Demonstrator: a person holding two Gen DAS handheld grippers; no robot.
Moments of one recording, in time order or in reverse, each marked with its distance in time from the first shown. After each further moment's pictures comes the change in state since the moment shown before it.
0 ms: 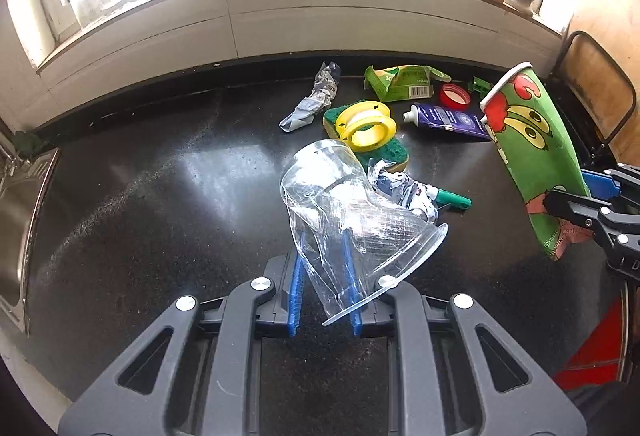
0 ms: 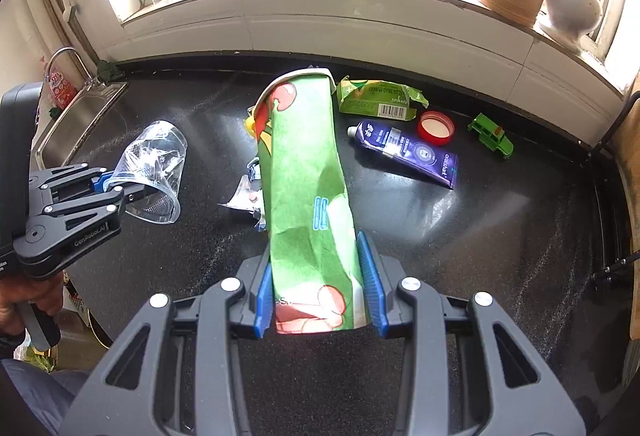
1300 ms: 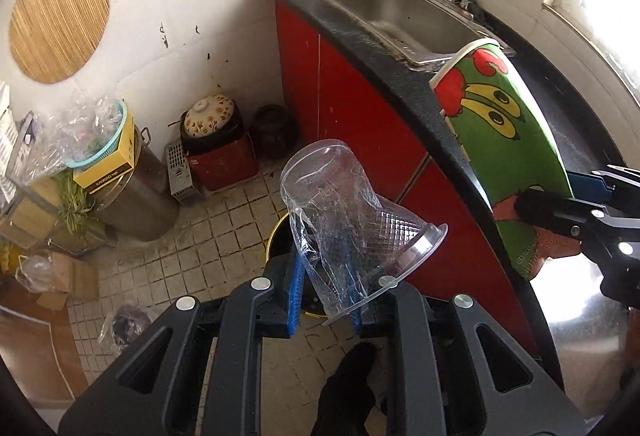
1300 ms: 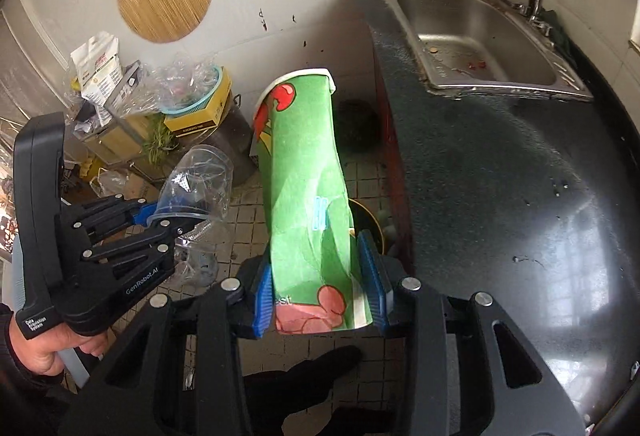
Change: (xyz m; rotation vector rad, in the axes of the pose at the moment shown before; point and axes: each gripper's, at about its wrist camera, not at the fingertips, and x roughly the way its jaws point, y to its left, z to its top) left arm -0.212 0.262 -0.363 -1.070 0.029 0.640; right arm 0.027 0.534 -0.080 -0.991 0.218 0.724
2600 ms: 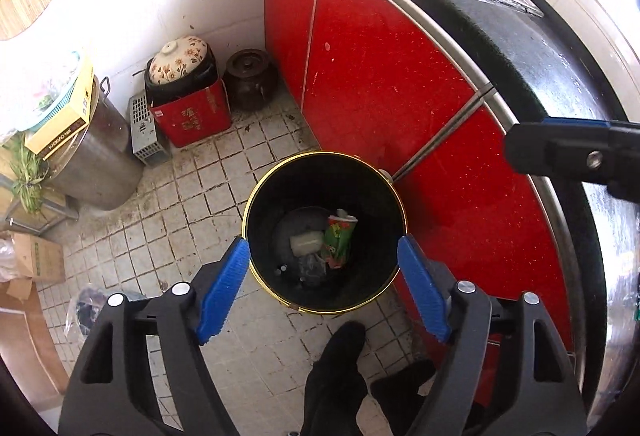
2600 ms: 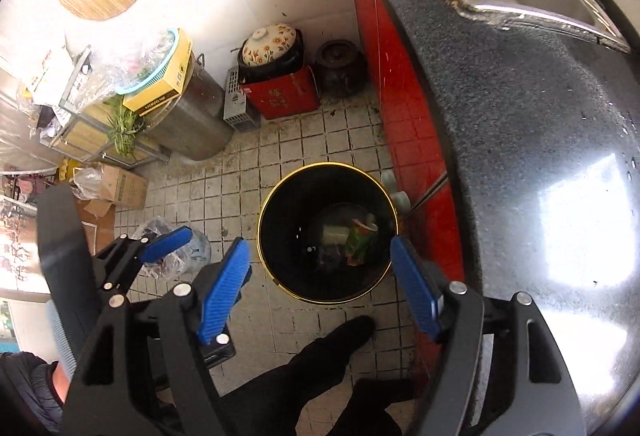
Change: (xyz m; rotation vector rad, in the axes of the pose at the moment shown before) left arm 0.124 0.026 -0.025 -0.014 0.144 -0.102; right arm 0.134 -0.010 0.034 0.126 0.204 -0.046
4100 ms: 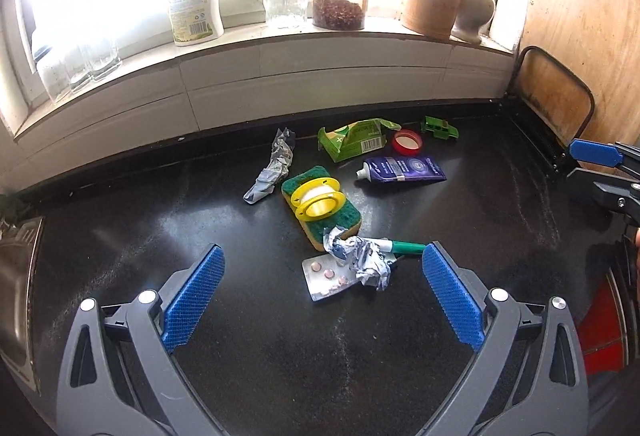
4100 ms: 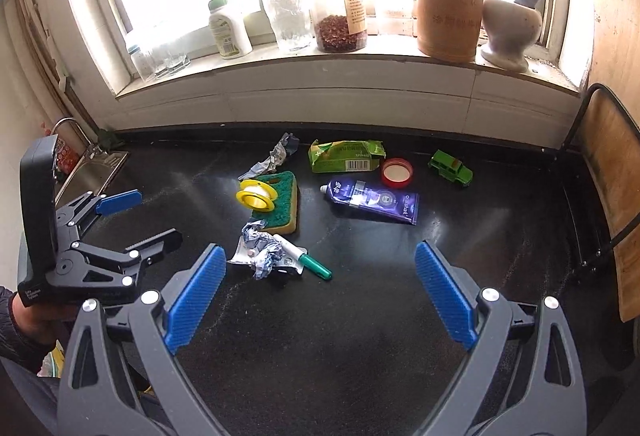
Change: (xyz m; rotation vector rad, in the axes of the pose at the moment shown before) left arm -0.166 -0.551 -0.101 1.217 -0.185 -0.632; right arm -0.391 -0.269 -0.500 1.030 -0.602 -0.614
